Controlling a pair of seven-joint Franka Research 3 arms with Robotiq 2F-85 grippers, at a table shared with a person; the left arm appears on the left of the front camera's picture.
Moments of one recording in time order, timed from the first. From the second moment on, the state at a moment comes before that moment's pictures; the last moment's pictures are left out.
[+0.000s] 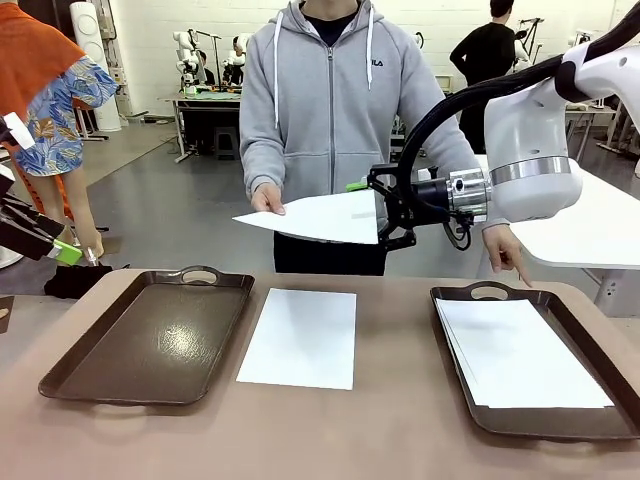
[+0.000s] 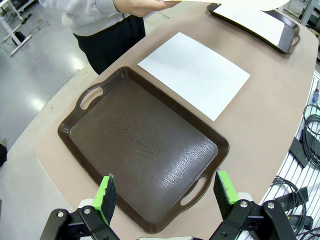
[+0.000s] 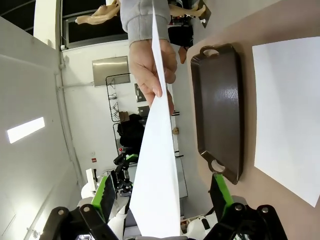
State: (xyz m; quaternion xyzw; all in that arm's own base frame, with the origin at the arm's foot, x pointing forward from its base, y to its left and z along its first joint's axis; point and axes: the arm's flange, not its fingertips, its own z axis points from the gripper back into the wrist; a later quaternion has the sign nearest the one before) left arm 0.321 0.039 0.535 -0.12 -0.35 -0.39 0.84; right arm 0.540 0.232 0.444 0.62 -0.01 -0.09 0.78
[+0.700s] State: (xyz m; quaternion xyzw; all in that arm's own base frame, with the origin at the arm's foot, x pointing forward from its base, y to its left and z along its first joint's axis) left arm 0.321 0.039 0.535 -0.12 -0.35 -0.39 0.84; right arm 0.545 0.225 0.436 0.66 0.01 -0.13 0.74
